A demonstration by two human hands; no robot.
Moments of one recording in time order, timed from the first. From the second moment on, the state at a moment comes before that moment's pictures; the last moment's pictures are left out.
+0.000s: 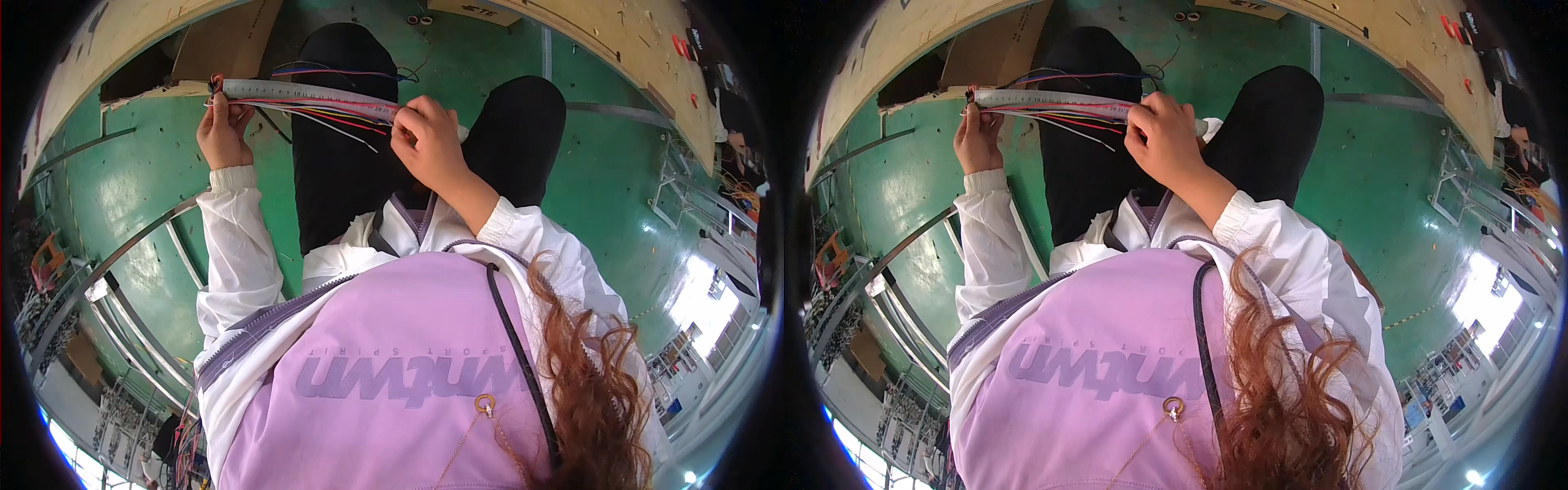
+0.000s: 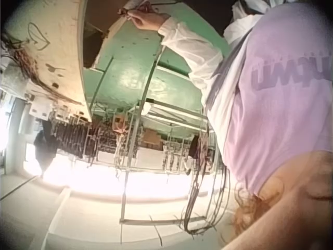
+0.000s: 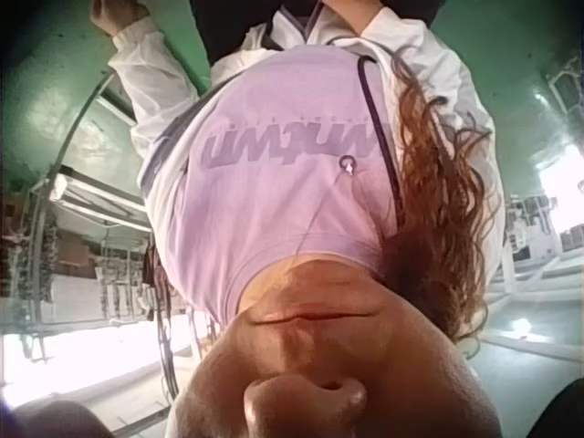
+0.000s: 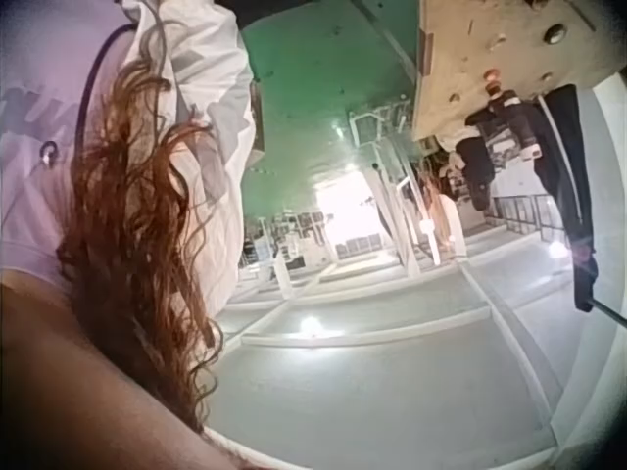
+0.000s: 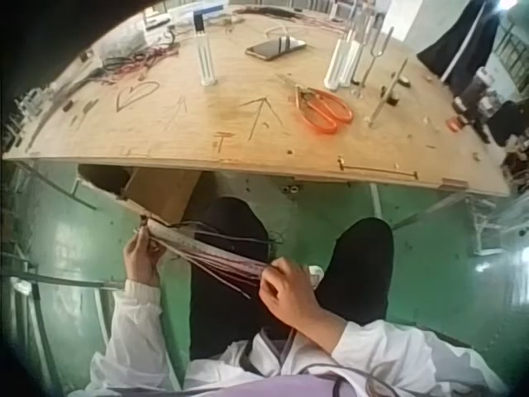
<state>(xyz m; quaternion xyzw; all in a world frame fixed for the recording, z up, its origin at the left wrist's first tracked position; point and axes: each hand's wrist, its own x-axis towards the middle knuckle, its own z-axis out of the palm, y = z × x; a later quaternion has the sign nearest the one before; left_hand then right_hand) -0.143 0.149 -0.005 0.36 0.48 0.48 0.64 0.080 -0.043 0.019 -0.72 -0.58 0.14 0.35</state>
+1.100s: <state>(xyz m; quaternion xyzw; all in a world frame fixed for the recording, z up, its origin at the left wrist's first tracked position) -0.130 0.140 -0.006 0.36 0.50 0.54 0.57 0.092 -0.040 0.026 -0.72 -0.60 0.11 0.33</state>
